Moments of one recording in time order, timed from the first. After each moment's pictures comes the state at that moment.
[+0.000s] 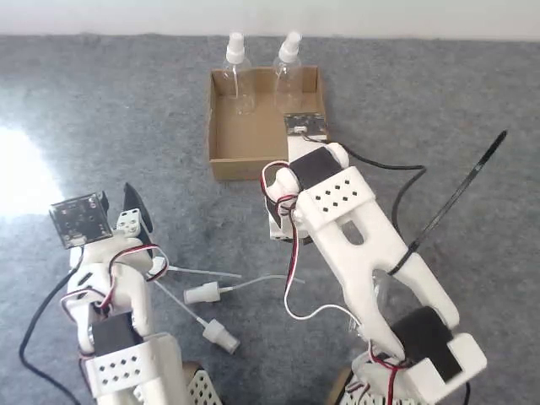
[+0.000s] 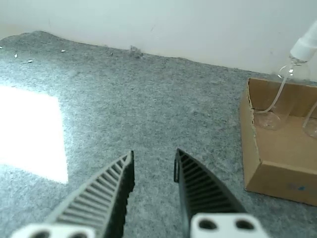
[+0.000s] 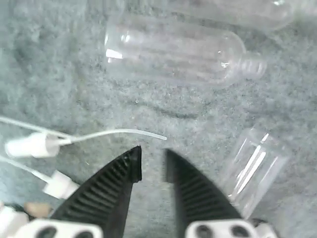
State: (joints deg) left arm -22.9 -88.9 86.0 39.2 6.3; right arm -34.6 -5.2 7.3 93.3 -29.5
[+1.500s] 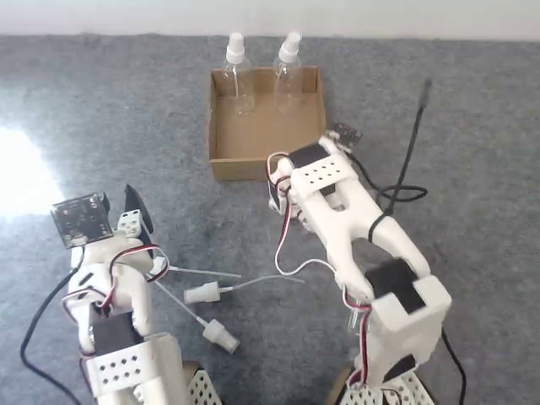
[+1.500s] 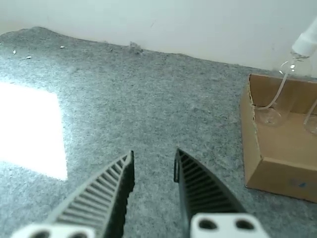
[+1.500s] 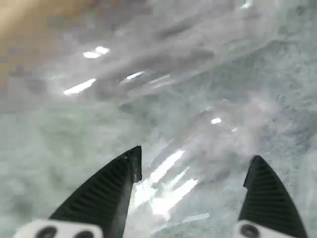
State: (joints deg) left arm -22.9 -88.9 86.7 39.2 6.3; right arm -28.9 15.8 7.3 74.1 -56.5
